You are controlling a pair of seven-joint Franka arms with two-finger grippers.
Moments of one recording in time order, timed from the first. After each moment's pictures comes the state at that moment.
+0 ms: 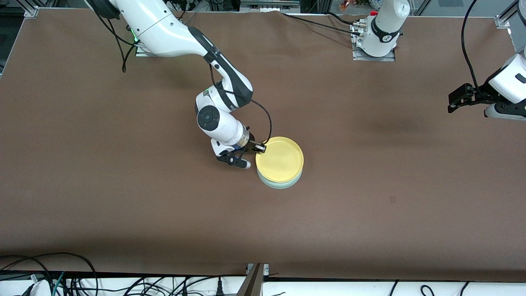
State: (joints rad) left arm -0.11 -0.04 0.14 -1.75 0.04 1.74 0.14; right arm 0.53 0.78 0.16 -1.55 0.31 2.51 0.75
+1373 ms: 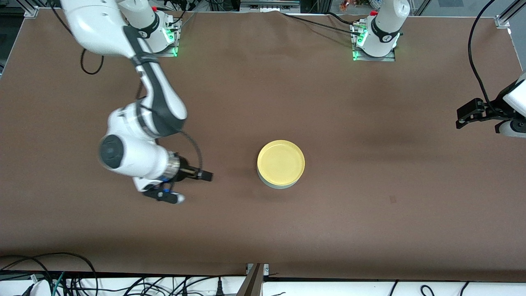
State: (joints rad) left arm -0.11 0.13 0.14 -1.49 0.02 1.65 0.14; right arm 0.27 0.69 0.02 -1.24 0.30 1.90 0.39
